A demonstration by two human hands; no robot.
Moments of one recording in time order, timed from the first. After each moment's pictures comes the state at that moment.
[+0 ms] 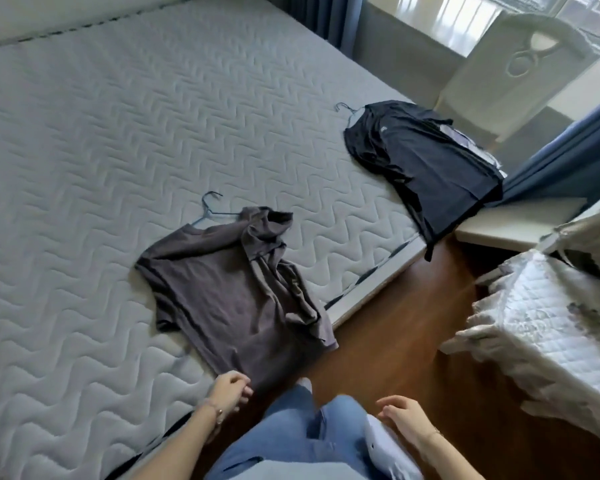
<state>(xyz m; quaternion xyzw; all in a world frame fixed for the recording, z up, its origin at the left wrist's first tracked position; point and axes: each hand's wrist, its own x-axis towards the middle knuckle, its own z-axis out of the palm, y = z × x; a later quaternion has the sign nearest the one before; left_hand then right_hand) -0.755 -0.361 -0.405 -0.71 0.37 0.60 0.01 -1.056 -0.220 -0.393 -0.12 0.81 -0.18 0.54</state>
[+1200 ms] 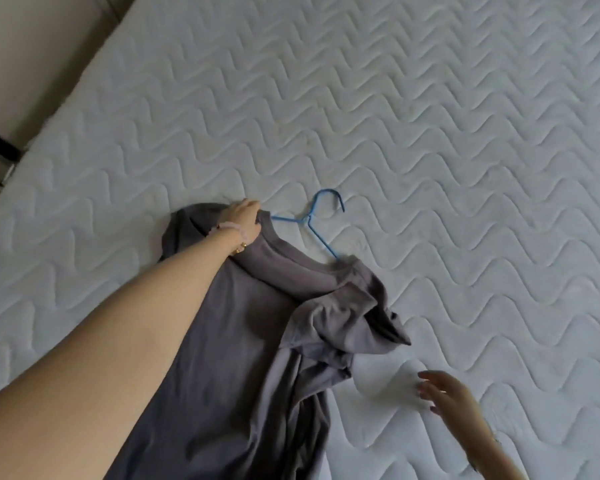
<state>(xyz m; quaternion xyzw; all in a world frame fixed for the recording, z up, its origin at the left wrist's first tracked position) -0.706 -0.806 -0.559 -0.84 0.49 0.24 0.04 -1.147 -0.749 -0.567 -0.50 0.67 -0.01 0.55</state>
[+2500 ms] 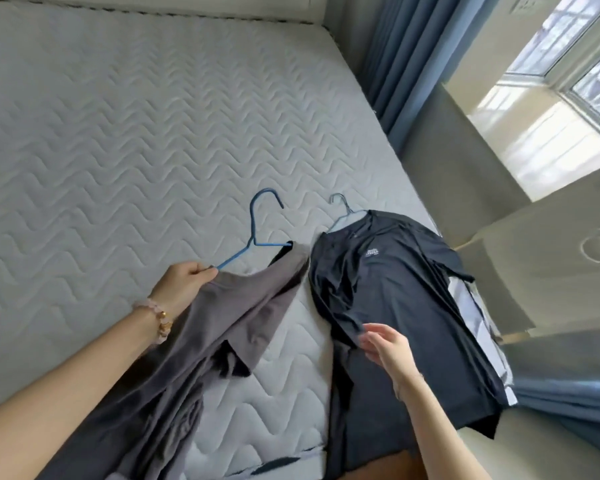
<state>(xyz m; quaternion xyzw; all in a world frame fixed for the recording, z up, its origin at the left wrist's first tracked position) -1.129 -0.815 -0.329 -0.73 0.42 0.46 -0.28 -1.489 -0.776 -0.377 -0.34 0.73 -0.26 0.53</state>
